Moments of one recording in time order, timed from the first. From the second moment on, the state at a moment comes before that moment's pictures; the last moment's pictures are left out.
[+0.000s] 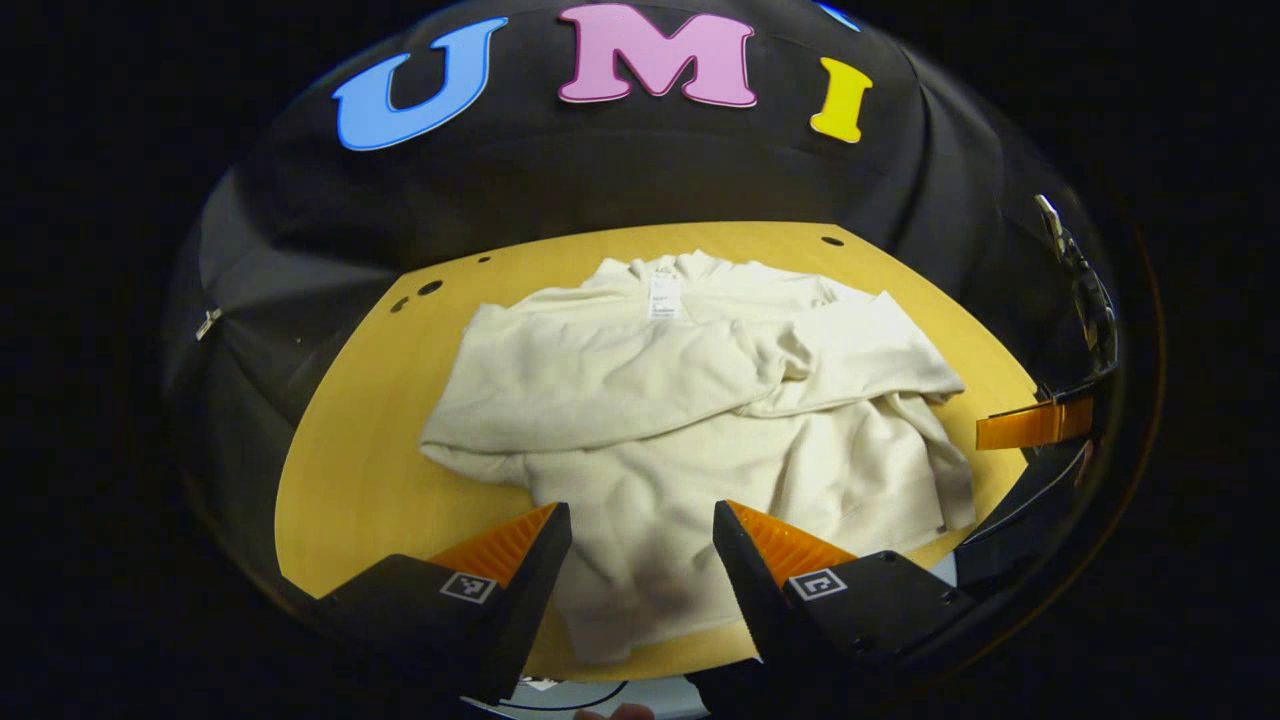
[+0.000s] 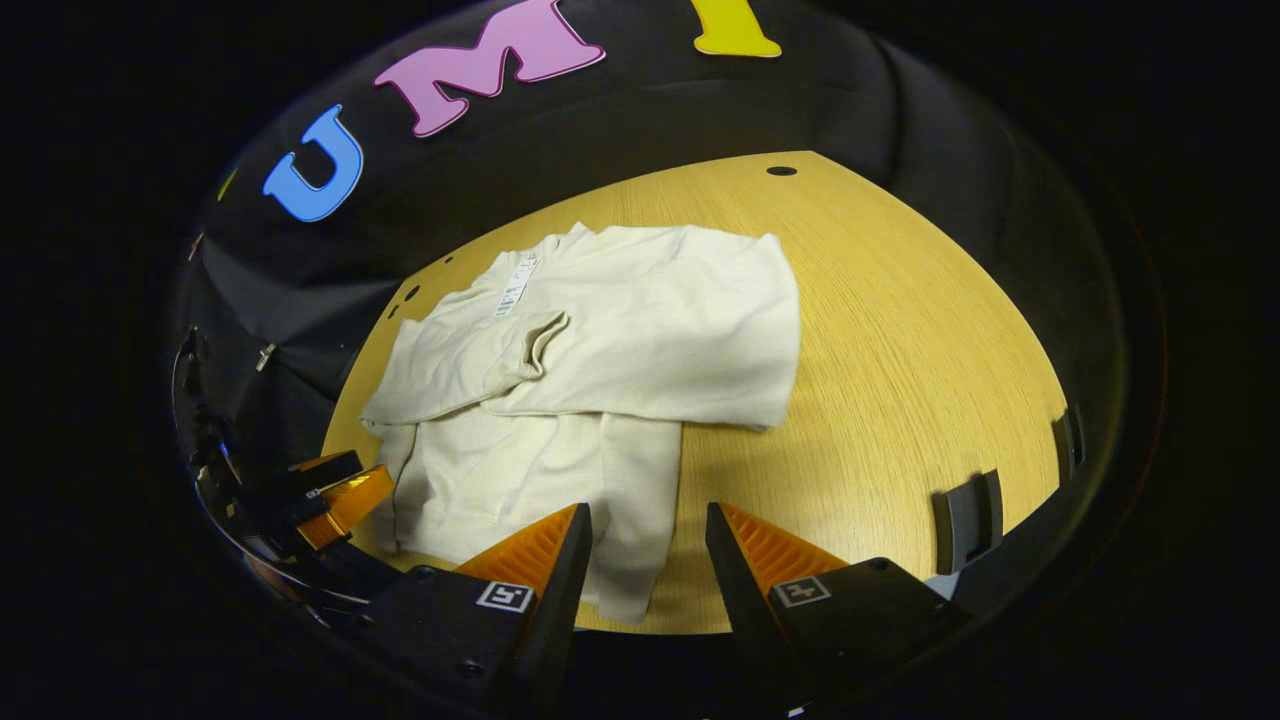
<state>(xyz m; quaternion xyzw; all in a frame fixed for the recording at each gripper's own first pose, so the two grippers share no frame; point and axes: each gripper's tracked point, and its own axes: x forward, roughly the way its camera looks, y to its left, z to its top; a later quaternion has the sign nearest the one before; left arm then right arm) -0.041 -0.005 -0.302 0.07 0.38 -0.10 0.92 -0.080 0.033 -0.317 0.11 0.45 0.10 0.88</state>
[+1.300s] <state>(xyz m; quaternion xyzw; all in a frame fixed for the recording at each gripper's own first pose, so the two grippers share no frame) -0.057 -0.013 -0.370 0.06 0.45 -0.15 0.88 -0.098 0.080 -0.376 -0.06 0.50 0.15 0.85</state>
